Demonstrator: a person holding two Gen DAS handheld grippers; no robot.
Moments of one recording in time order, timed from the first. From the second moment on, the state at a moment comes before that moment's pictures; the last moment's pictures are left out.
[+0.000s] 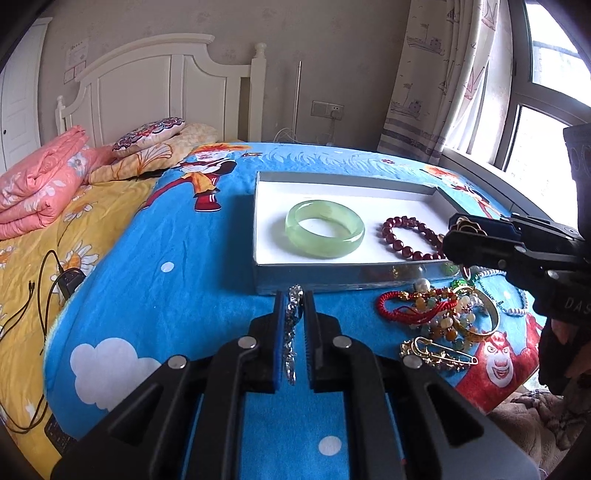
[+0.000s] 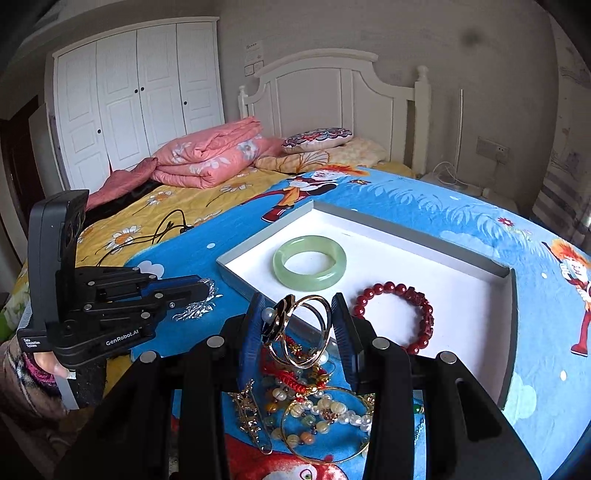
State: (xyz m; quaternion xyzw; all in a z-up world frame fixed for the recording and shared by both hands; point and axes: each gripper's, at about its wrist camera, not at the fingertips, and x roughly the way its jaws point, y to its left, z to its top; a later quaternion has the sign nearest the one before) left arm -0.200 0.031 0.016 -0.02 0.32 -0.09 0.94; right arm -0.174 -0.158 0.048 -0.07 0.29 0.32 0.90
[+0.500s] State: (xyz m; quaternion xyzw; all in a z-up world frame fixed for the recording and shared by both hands) left arm -0.198 0.020 0.013 0.02 0.32 -0.09 0.94; right arm -0.171 -0.174 0.054 -0.06 0.28 0.30 0.91
